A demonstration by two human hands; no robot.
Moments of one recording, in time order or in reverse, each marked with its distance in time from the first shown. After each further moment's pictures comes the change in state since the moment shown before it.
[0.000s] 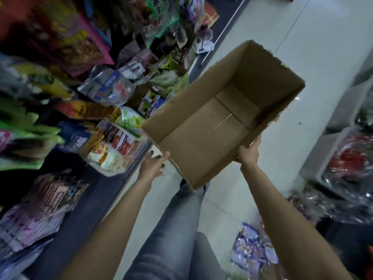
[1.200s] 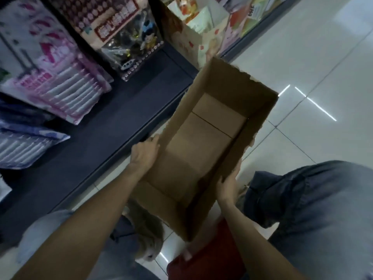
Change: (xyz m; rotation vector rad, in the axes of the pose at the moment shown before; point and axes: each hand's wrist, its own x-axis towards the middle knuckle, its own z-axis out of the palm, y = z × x) left_hand 0.199 -0.645 -0.284 1.168 0.349 0.475; right_hand -0.198 0.658 0.373 -0.469 -0.126 -0.190
